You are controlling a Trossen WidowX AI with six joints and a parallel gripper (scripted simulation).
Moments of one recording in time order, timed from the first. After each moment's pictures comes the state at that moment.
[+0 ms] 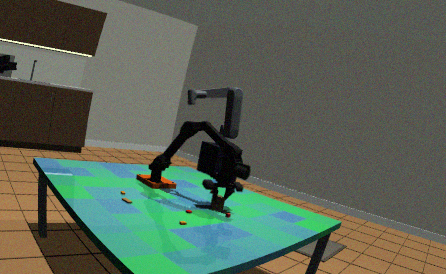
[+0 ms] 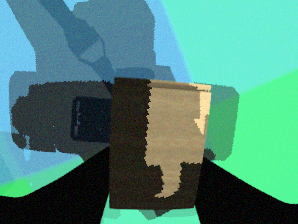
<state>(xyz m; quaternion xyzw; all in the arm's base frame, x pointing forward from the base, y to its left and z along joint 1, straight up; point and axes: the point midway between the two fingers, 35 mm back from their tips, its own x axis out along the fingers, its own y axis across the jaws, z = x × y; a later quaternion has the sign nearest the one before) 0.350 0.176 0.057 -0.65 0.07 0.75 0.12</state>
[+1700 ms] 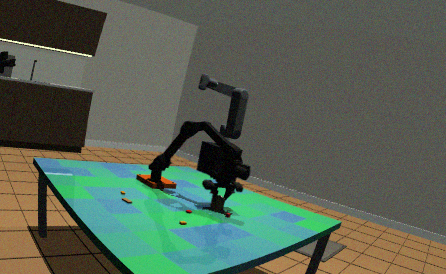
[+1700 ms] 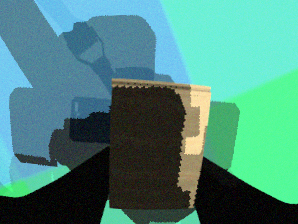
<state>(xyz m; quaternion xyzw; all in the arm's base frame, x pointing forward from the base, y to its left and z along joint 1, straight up) 0.350 0.176 0.056 -0.65 0.07 0.75 0.12</state>
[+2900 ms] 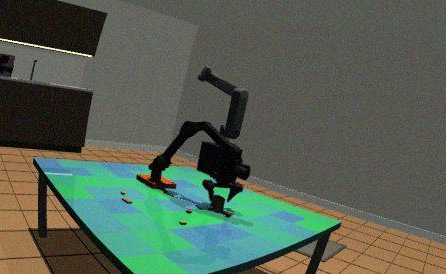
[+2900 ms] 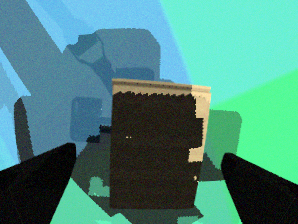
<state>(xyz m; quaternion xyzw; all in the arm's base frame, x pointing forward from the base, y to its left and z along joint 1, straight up) 0.349 0.176 0.056 -0.65 0.07 0.75 0.13</state>
